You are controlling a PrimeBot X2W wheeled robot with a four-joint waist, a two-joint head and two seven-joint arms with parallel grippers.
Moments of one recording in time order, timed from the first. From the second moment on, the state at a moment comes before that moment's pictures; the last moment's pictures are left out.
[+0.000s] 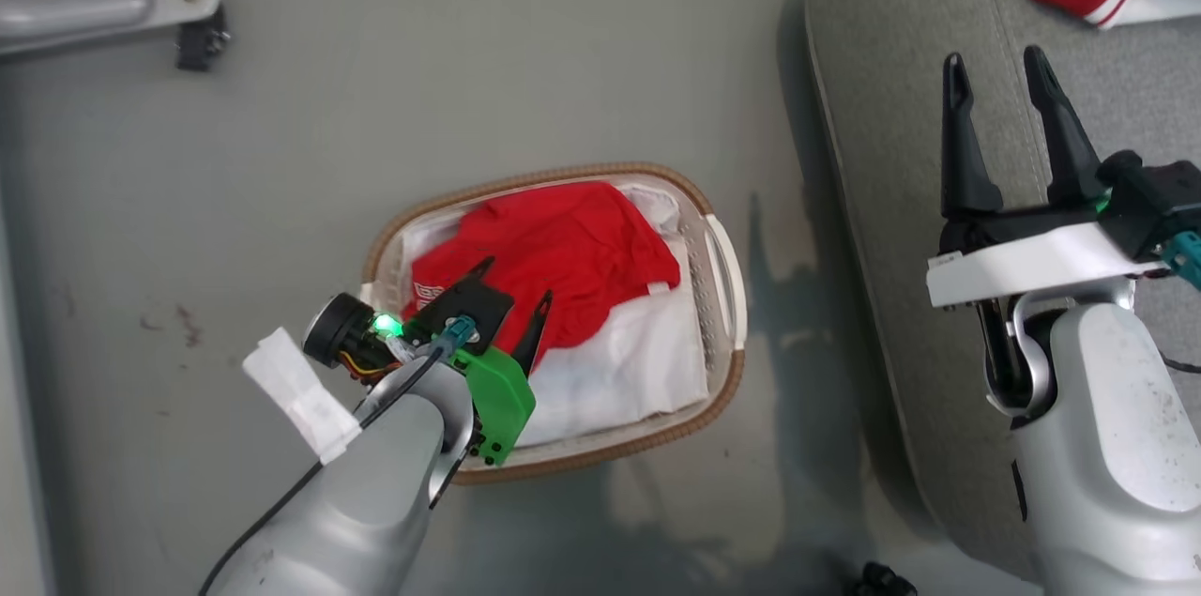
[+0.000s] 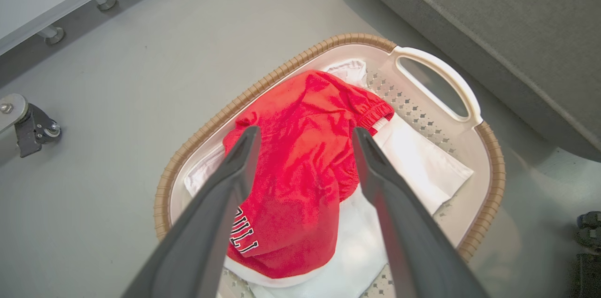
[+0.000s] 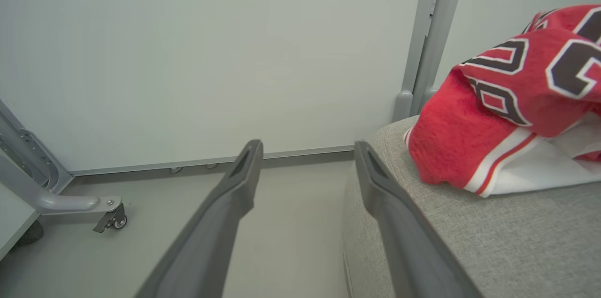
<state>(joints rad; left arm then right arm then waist) -0.67 0.06 -0.68 0.96 -0.22 -0.13 -0.25 -0.46 -0.05 -0.05 0.18 0.20 0.13 -0.26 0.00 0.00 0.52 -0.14</state>
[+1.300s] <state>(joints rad) -0.95 0.15 -0.87 1.28 -0.31 -0.08 -0.07 -0.56 -0.05 0.08 0.06 0.38 0.13 -0.26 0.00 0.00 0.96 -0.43</state>
